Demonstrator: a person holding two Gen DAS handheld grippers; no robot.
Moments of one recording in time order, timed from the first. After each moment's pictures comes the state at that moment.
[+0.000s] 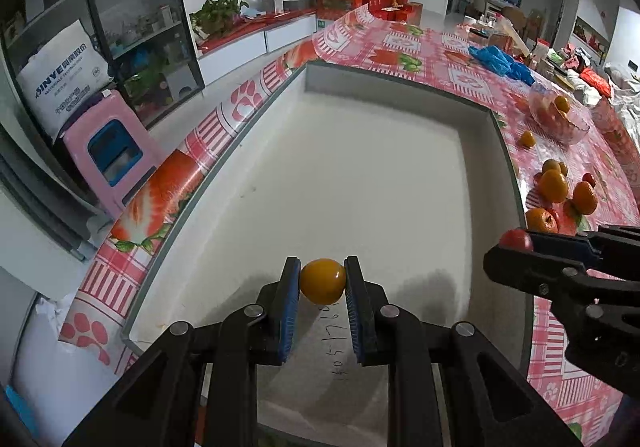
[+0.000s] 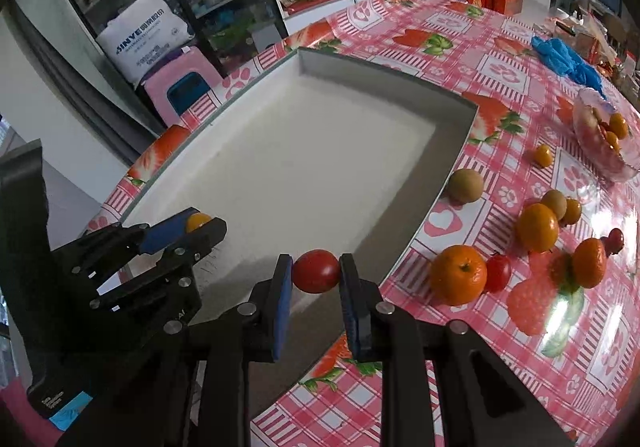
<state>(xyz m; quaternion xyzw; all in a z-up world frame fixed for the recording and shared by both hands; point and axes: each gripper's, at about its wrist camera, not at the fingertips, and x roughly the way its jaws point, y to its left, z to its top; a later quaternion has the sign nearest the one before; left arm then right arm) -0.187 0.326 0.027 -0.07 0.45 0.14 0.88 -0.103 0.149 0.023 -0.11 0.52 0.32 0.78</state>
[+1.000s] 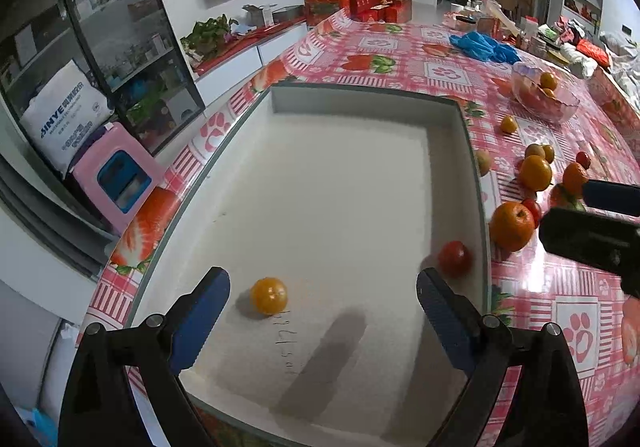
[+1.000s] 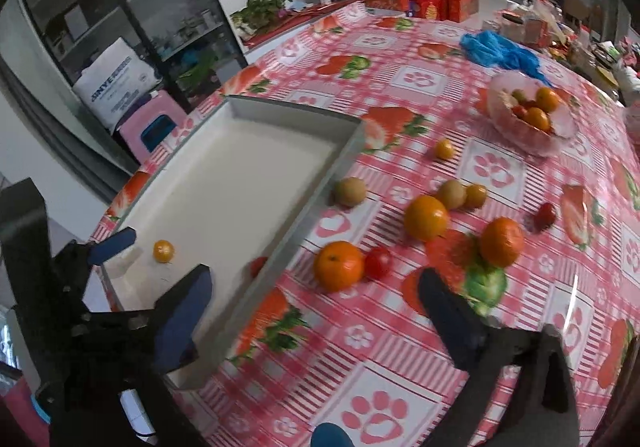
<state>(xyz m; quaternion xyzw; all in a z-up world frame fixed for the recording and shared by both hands) -0.174 0.279 0.043 -0.01 0.45 0.15 0.88 -0.086 0.068 0.054 -0.06 0.49 0.27 0.83</state>
